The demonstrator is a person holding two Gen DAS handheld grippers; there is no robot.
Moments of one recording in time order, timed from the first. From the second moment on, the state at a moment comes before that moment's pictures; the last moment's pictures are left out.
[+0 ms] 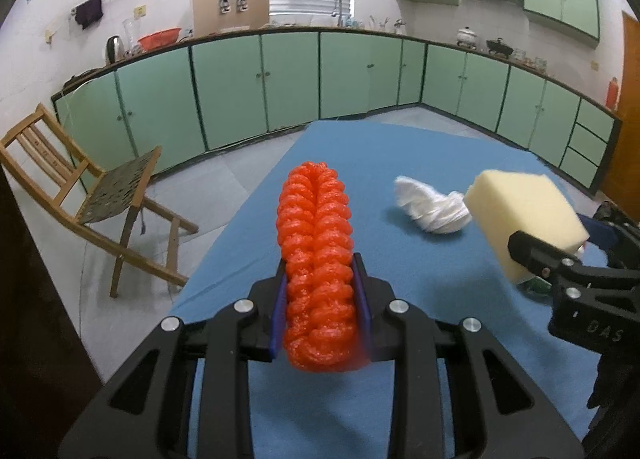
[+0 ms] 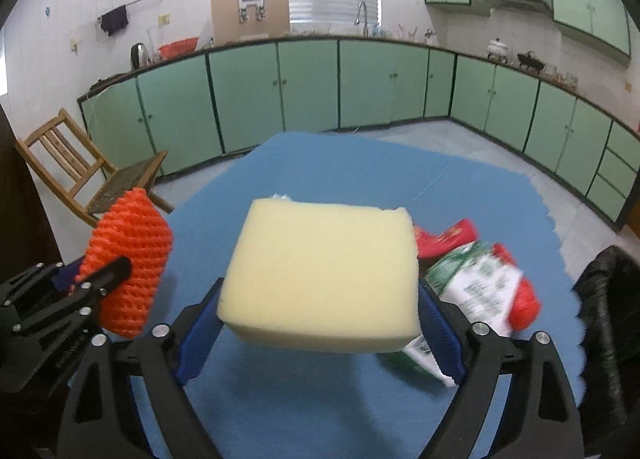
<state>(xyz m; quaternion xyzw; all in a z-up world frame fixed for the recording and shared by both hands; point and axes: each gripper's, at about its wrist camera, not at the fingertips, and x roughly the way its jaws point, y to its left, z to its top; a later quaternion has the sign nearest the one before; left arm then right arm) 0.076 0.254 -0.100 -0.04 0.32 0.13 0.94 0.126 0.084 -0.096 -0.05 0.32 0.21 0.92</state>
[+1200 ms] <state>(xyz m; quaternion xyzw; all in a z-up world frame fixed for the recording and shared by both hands) 0.149 -0.012 -0.048 0.01 0.25 -0.11 0.96 0.118 -0.209 -0.030 0.04 0.26 0.01 0.97</state>
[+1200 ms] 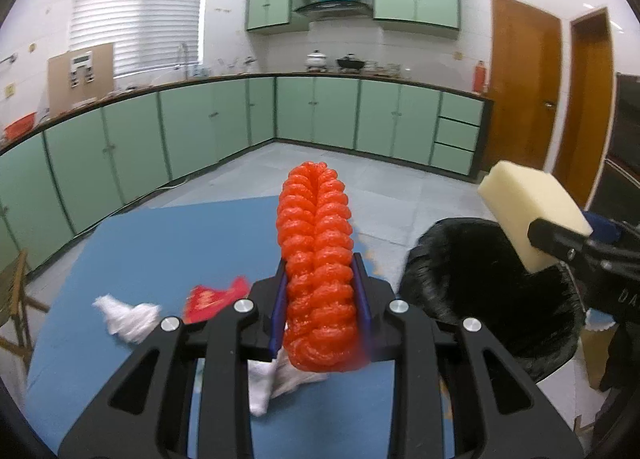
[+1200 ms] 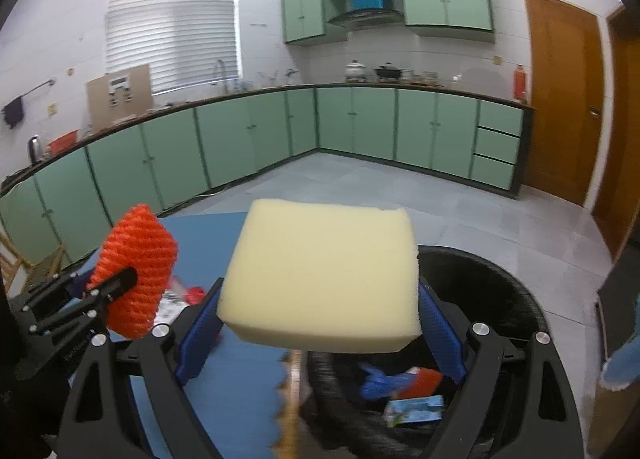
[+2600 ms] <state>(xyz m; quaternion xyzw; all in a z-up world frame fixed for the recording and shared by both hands) 0.228 -0.224 -0.120 0.08 0.31 -0.23 0.92 0.138 -0.404 -0.124 0.08 0.34 -0.11 0.93</state>
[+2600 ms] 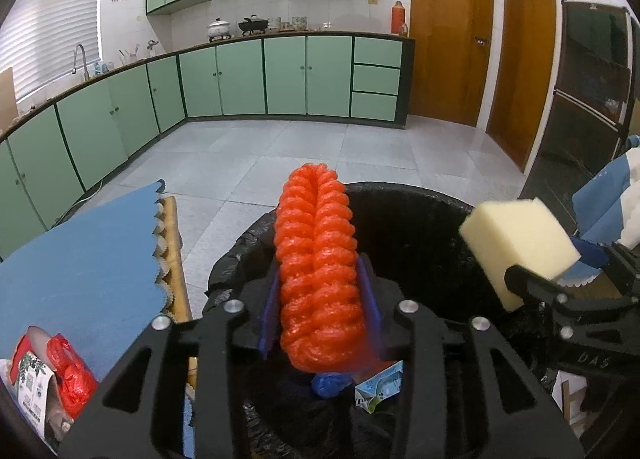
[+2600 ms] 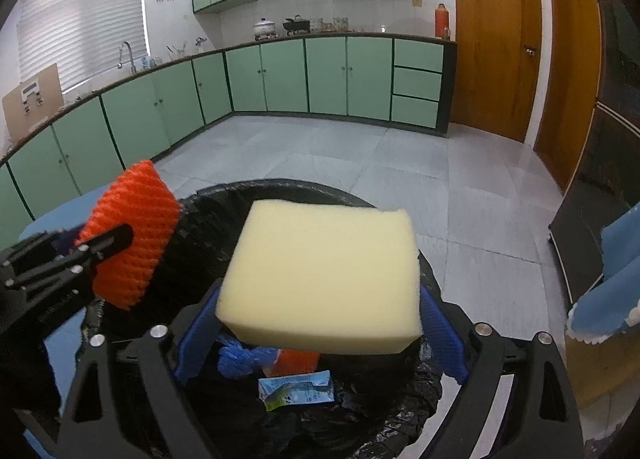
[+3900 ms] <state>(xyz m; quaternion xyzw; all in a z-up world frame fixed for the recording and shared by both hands) 0.139 0.047 -0.089 0.04 0.29 -0.04 0.95 0.123 -0.206 -0.089 0.07 0.30 0.00 0.95</state>
